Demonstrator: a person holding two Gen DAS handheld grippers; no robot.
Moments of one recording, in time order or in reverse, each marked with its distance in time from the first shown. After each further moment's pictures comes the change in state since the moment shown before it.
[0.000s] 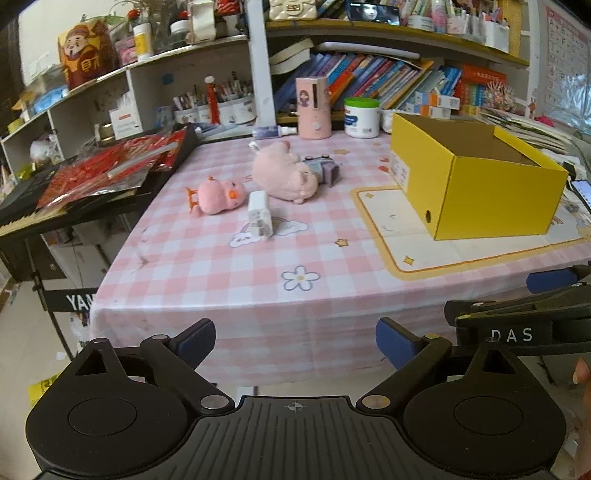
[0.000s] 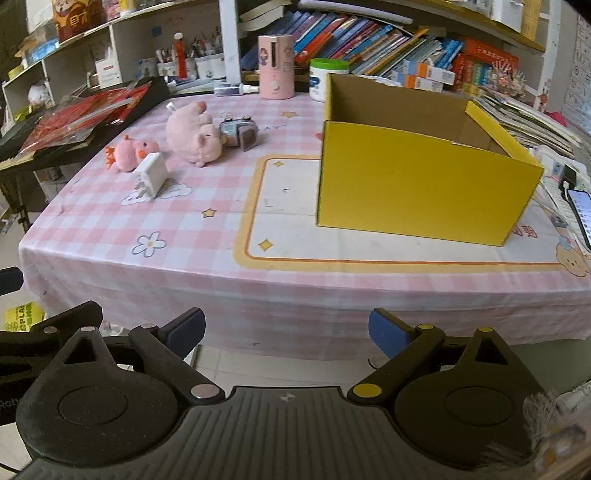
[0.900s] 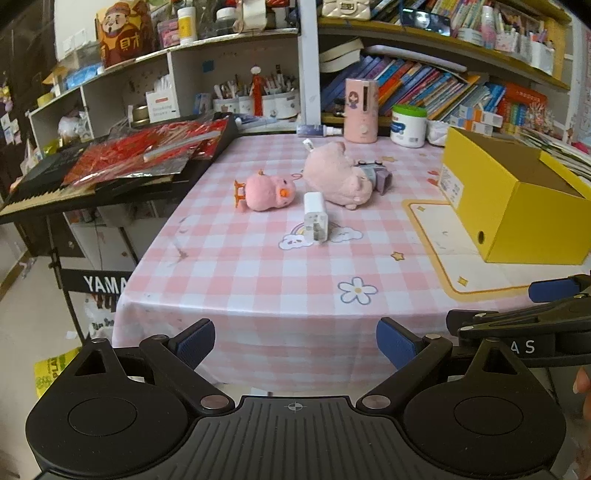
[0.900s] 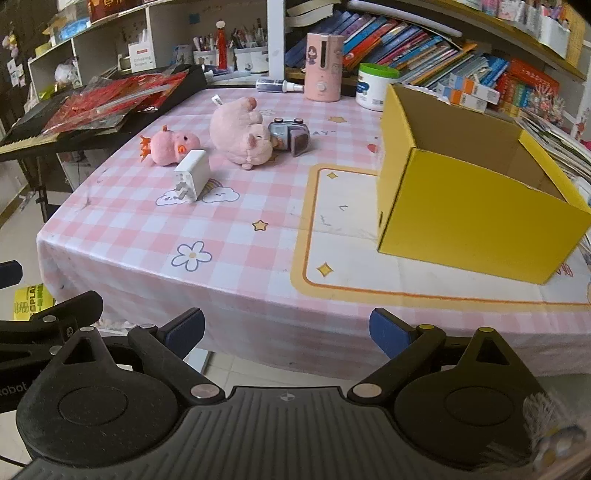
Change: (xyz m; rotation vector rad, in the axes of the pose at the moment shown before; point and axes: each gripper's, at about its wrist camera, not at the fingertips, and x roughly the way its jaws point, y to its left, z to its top) left arm 0.020 0.045 0.007 -0.095 0.009 0.060; right arm 0.028 0.042 0.027 -0.090 0.017 0.053
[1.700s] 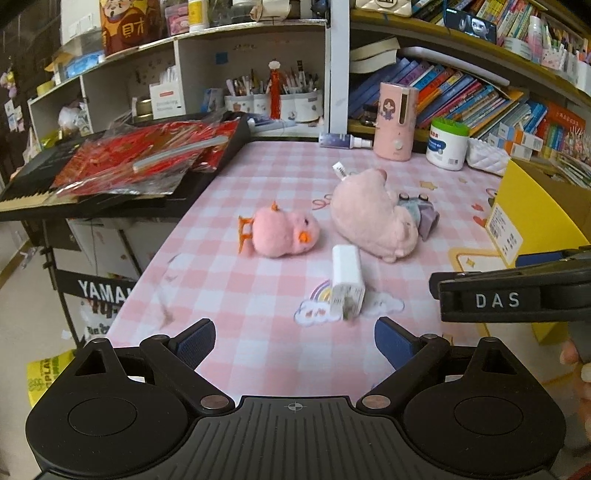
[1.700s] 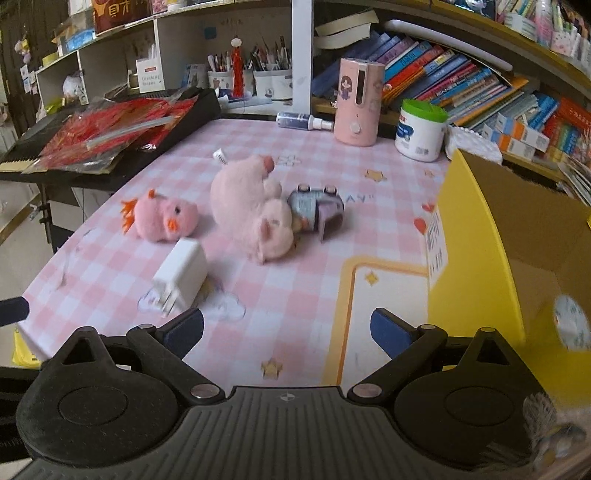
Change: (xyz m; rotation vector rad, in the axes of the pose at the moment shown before) left arm 0.086 0.010 0.069 -0.062 0.006 0.023; right arm 0.088 0.002 0.110 -0.047 -0.068 0.053
